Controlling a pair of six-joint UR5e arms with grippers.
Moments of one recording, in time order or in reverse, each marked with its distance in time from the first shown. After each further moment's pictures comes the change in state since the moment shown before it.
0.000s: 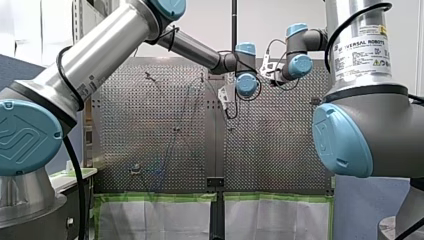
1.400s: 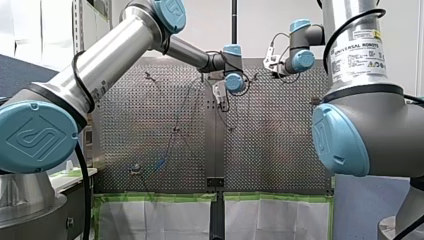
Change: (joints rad) left arm 0.132 -0.054 0.129 0.002 0.202 0.009; right arm -0.043 0.067 -0.164 0.035 -0.075 0.066
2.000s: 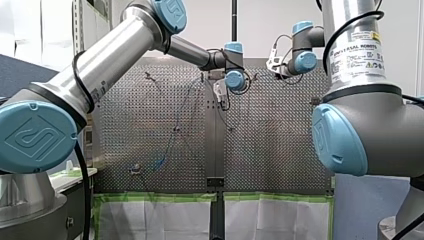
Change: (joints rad) left arm -0.011 -0.002 0.022 -0.064 0.008 0.010; right arm -0.020 0.013 -0.009 0.000 0.000 -0.001
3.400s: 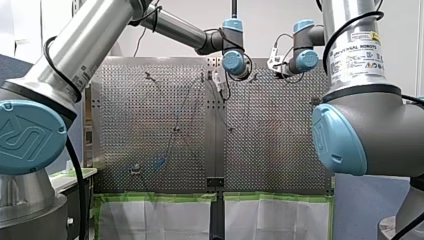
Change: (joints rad) left arm -0.082 0.223 -0.235 -0.007 -0.040 -0.055; right arm -0.008 0.002 -0.017 0.025 -0.017 -0.008
